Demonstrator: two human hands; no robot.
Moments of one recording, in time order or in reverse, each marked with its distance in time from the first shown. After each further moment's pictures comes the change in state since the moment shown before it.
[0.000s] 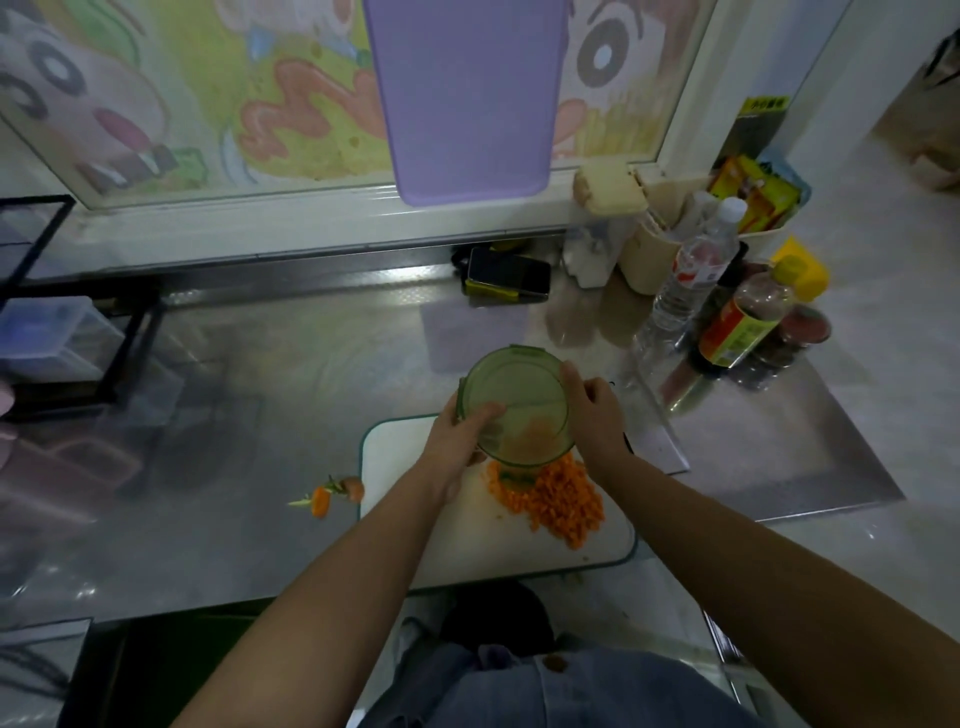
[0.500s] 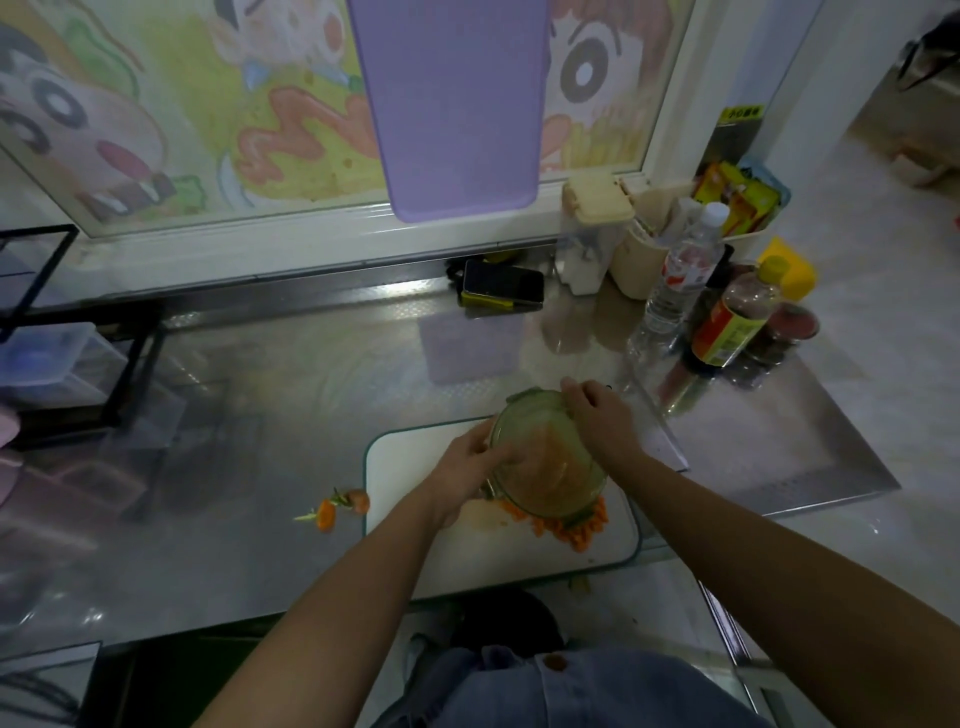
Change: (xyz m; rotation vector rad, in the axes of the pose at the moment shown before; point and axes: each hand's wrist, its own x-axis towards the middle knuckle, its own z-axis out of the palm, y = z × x) left_hand -0.012 -0.011 -0.005 0.243 -0.219 -0.006; right_hand 0.001 0.000 -0.014 -0.218 -0.036 -0.126
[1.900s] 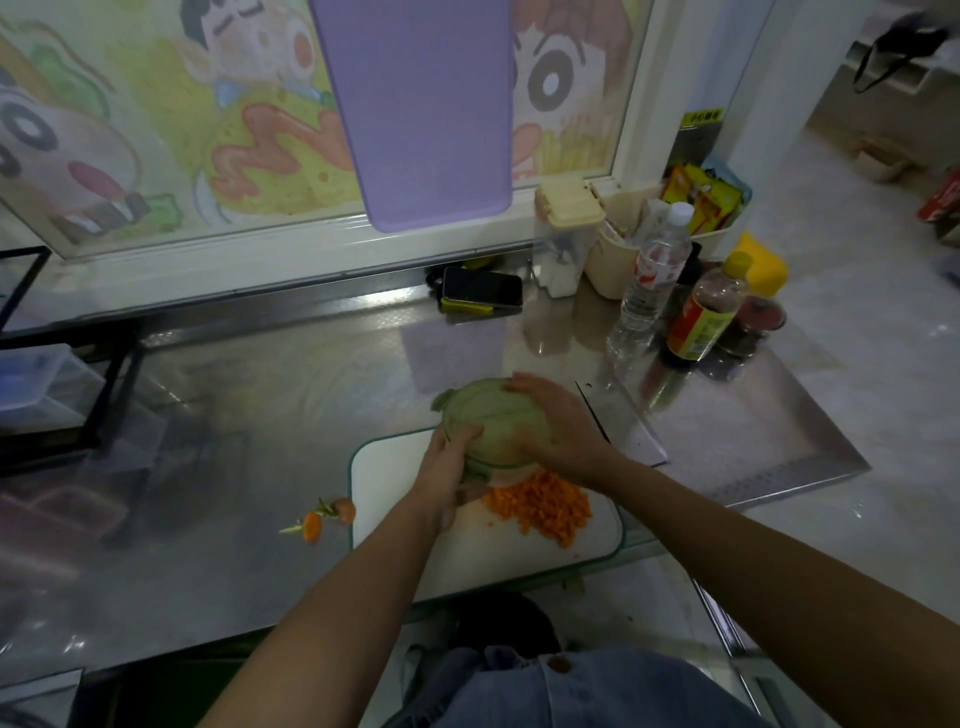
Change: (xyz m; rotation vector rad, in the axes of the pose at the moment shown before) left_hand 0.001 -0.001 0.010 -0.310 0.191 -0.075; right_hand -0.013 0.004 -0.007 -0.350 -0.296 -0.535
